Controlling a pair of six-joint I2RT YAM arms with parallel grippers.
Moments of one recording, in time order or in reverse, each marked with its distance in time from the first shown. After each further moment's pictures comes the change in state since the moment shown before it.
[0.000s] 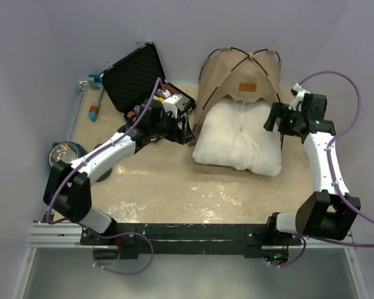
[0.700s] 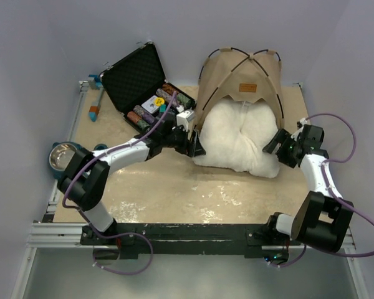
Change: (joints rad) left arm -0.072 0.127 -0.143 0.205 0.092 -0.045; right arm -0.202 -0.062 -0.489 0.191 -0.079 0.266
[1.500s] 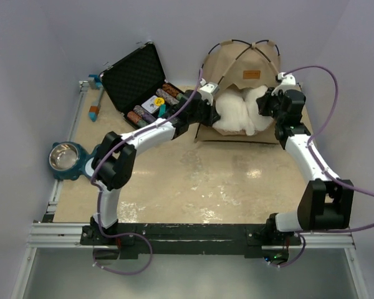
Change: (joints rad) left arm -0.094 0.340 0.540 0.024 -0.258 0.040; right arm 0.332 0.112 0.270 0.551 0.108 -0.139
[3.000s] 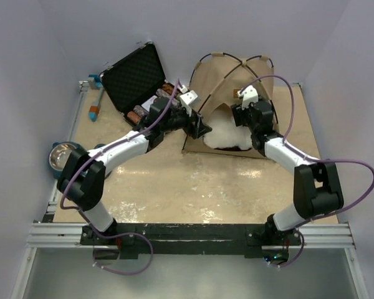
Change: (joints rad) left arm 0.077 -0.315 -0.381 0.205 0.246 0.185; right arm 0.215 0.169 -0.146 0.290 0.312 -0.444
